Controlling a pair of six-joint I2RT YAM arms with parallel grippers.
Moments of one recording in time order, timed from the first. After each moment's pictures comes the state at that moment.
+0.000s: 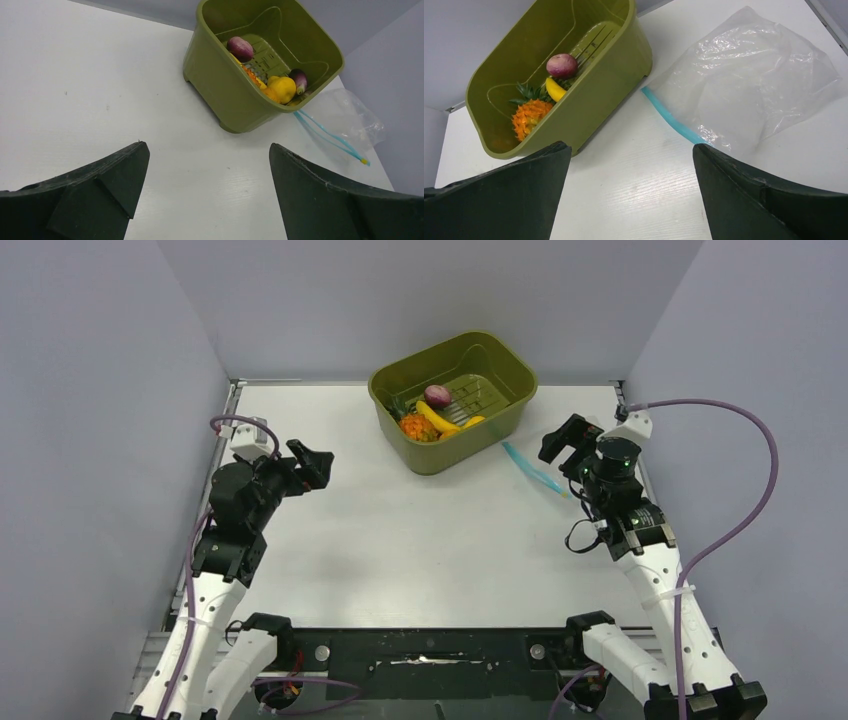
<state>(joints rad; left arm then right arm) -0.18 0.76 0.78 -0.17 0.08 -0.46 0.20 0.89 0.96 -0.41 0.25 0.52</state>
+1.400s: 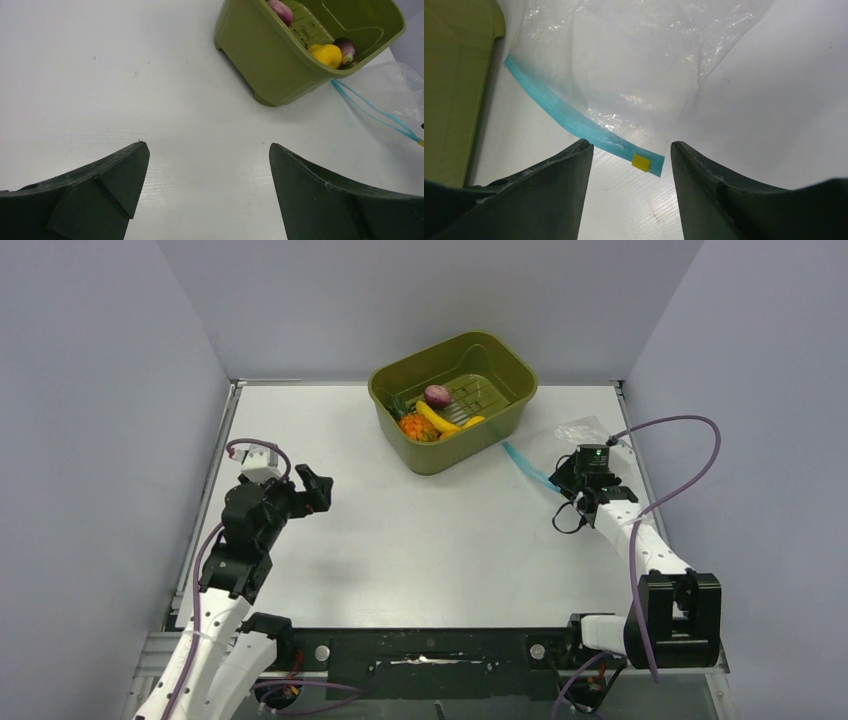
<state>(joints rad) -0.22 0.66 0.61 -0.21 -0.01 -0.39 0.02 1.26 0.78 -0.31 0.29 0.69</state>
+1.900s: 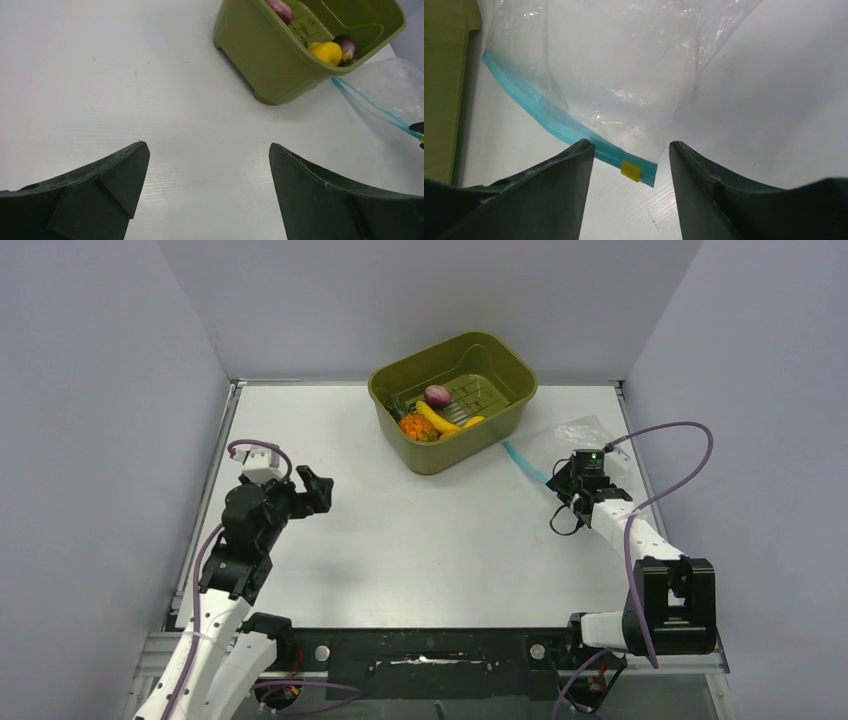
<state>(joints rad) -0.22 0.66 0.61 -0.21 -0.01 -0.38 0.01 1.32 0.74 -0.25 0.27 0.72</state>
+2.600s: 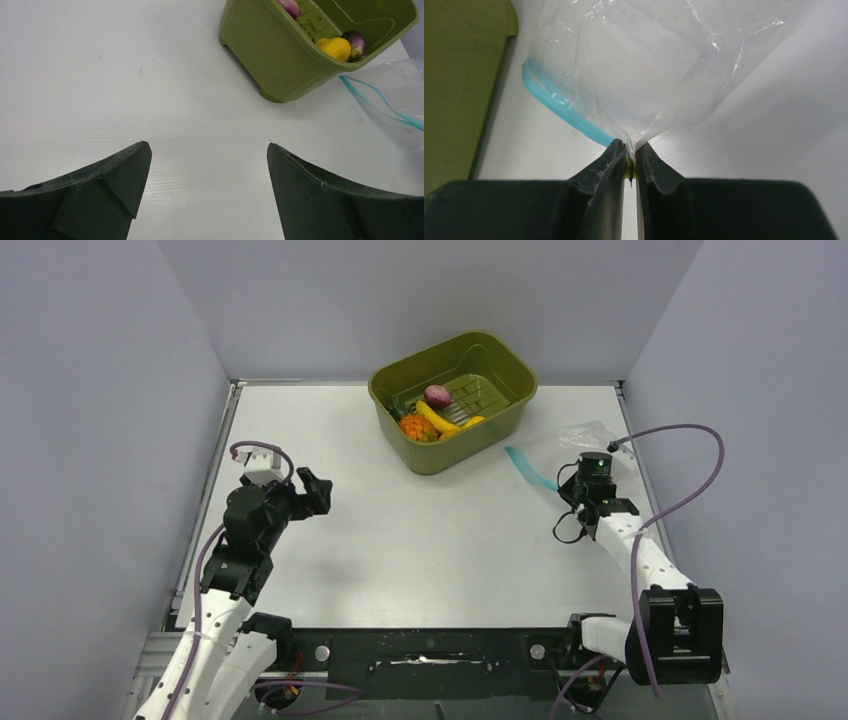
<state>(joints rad) -0.22 0.65 0.60 -0.21 -0.03 -0.36 0.01 1.22 0.69 -0.20 0.26 0.67</state>
